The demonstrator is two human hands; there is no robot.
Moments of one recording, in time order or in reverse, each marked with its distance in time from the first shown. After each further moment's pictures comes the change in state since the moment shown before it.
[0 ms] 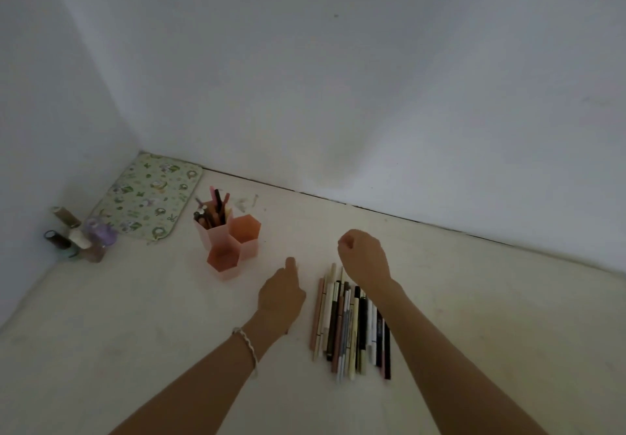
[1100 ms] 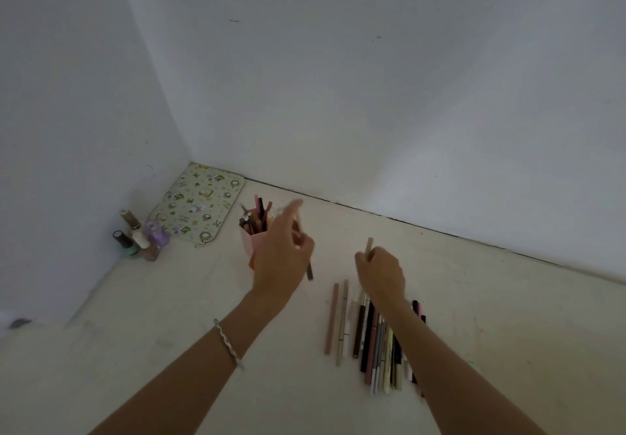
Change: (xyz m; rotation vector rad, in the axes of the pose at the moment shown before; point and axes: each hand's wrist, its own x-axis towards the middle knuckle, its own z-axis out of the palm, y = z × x) left_hand -0.021 0.000 -0.109 -0.466 0.543 0.190; right_hand -0.007 -0.018 0.038 0.089 0.071 0.137
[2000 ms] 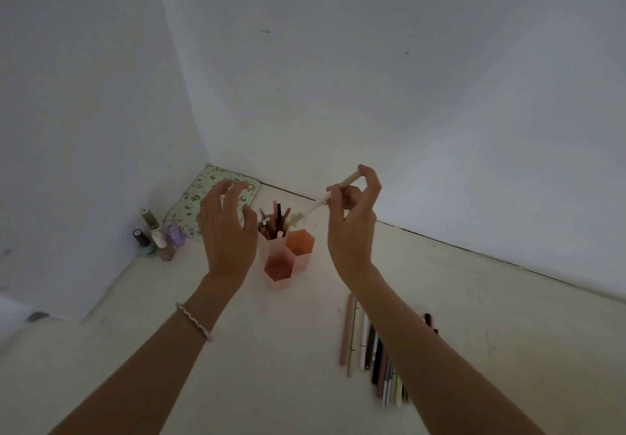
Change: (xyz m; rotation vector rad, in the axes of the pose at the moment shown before) left_hand 0.045 -0.062 -0.066 0.327 0.463 0.156; right_hand -0.028 -0.140 -0.014 0.679 0.264 -0.625
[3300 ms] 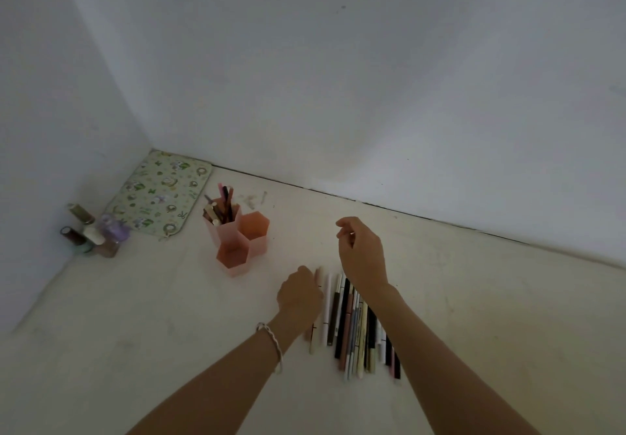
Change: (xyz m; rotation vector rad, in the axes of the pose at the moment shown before) left_hand -0.147 0.096 0.098 0.216 -1.062 -0.314; right_hand -0.039 0.100 -0.100 -0.469 -0.231 0.309
